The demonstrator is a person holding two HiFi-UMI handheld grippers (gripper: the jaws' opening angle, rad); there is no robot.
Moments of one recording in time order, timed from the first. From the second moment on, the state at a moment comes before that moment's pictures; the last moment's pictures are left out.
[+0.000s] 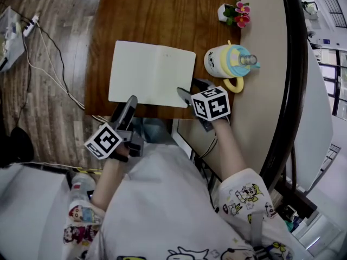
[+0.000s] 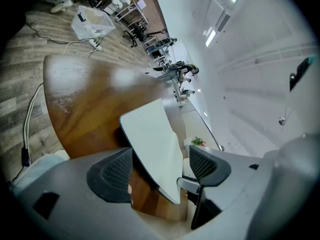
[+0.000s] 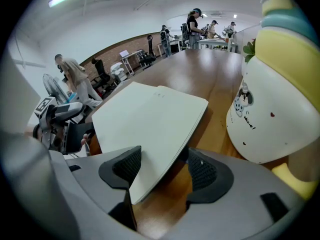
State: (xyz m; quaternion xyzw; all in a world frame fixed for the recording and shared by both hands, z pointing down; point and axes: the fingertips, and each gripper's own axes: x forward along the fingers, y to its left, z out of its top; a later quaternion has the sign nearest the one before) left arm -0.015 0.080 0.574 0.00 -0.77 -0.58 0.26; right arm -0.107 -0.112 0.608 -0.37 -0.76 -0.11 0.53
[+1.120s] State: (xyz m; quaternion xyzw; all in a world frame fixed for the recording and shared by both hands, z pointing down) left arm -0.050 0.133 0.577 0.00 -0.83 -0.49 0.28; right arm -0.109 -0.113 0.608 -0.37 -0.76 -0.10 0.52
